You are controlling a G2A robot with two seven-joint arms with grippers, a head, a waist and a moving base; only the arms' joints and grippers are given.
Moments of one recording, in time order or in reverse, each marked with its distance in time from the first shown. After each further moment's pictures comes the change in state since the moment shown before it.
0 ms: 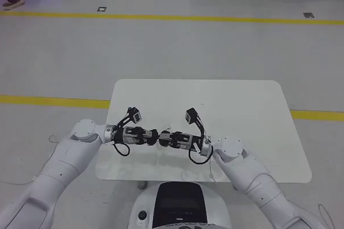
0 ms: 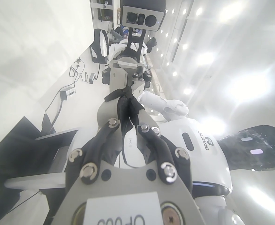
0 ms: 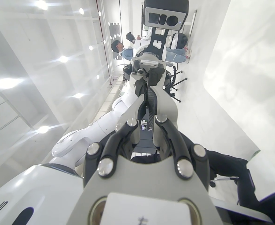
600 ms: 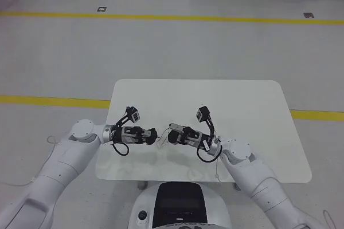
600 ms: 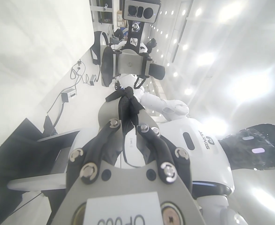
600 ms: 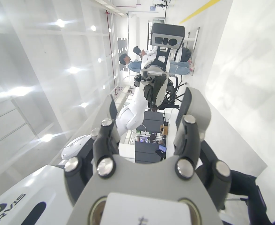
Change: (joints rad) left arm 0.013 0.003 -0.025 -0.006 0.008 -0.013 0.010; right arm -0.076 0.024 0.094 -0.035 0.045 -0.024 -0.041
